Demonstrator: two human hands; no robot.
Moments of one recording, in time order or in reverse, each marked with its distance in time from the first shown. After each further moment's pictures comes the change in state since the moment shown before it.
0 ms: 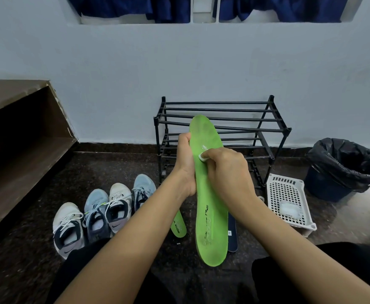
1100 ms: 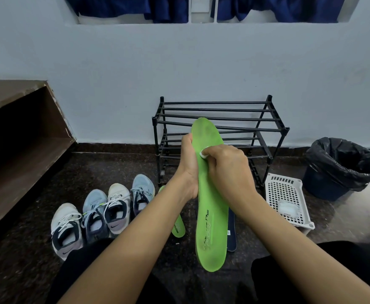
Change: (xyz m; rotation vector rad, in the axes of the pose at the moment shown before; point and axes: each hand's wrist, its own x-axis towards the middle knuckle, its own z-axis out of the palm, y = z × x) left_hand 0.002 -0.008 0.005 0.006 -0.049 -0.003; right_hand 0.004 0.005 -0.001 -0.019 0.041 -0.043
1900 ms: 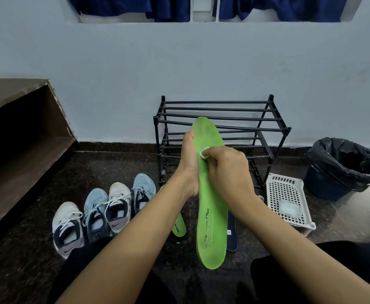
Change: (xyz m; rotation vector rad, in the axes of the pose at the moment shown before) left_hand 0.003 0.002 -0.003 0.047 0.055 -0.029; right_hand -0.002 0.000 0.008 0.036 0.031 0.026
